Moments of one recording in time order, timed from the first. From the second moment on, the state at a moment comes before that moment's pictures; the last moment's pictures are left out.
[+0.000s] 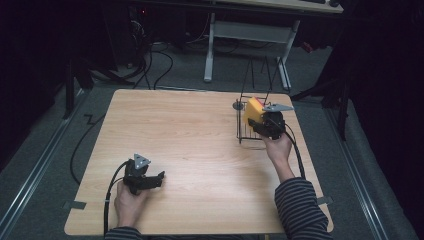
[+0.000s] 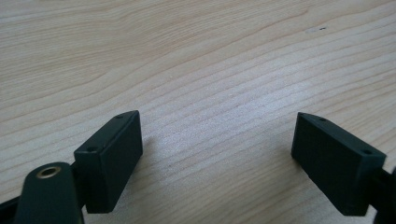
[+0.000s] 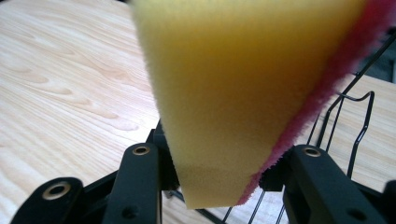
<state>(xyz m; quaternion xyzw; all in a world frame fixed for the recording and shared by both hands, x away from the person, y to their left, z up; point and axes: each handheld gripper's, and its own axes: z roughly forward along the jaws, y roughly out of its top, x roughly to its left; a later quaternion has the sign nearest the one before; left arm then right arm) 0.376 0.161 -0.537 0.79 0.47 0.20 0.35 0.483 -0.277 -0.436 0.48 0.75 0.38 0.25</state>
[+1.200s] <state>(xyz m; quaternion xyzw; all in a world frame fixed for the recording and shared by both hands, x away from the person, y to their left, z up) 0.376 0.161 -0.537 0.79 0.47 0.20 0.35 0.518 -0.296 -0.480 0.54 0.73 0.34 0.23</state>
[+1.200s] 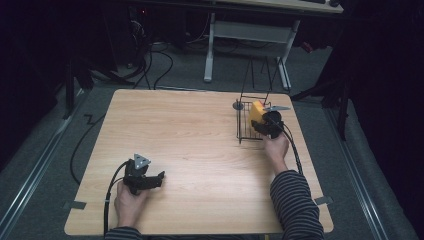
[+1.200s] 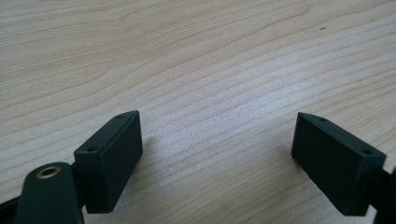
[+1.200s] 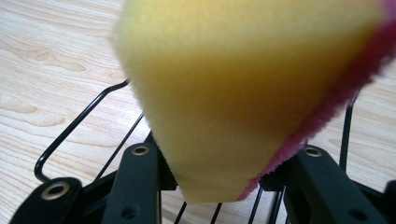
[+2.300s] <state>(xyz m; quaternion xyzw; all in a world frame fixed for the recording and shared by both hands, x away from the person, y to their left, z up) 0.376 0.161 -0.537 0.79 0.47 0.20 0.35 0.509 -0.297 -0.473 0.54 0.73 0.35 0.23</state>
